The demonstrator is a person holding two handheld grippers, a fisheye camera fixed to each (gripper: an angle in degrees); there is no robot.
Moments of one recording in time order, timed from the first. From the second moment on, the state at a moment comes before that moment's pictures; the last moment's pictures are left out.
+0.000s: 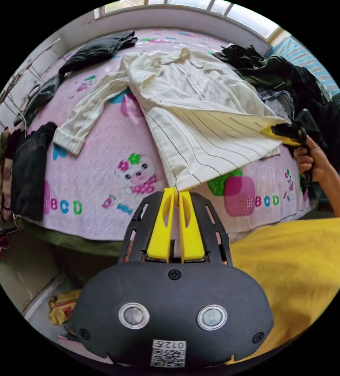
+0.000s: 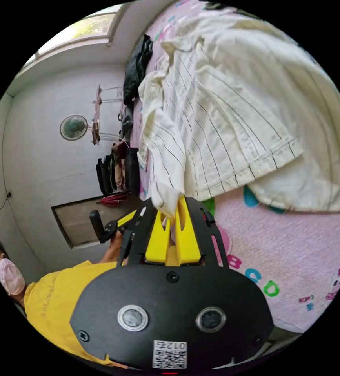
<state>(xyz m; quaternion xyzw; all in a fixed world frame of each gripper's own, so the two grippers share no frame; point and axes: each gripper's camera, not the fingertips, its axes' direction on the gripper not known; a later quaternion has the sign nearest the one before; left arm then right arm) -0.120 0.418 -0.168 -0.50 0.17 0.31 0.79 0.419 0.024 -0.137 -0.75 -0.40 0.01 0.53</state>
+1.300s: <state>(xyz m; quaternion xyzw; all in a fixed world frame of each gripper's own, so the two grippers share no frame) -0.063 0.335 0.118 -0.45 0.00 0.38 0.81 0.053 0.024 -0.046 -0.67 -0.39 -0.21 0.59</state>
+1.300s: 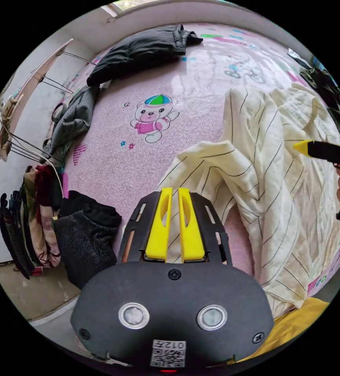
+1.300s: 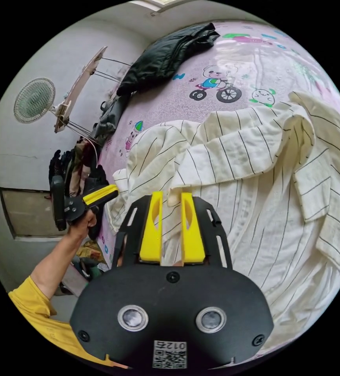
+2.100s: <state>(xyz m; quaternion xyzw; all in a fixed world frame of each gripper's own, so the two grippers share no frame) -0.137 0.356 0.085 -0.39 -0.14 0.30 0.86 0.023 -0.071 -0.018 -0.57 -0.35 -0.44 0.60</state>
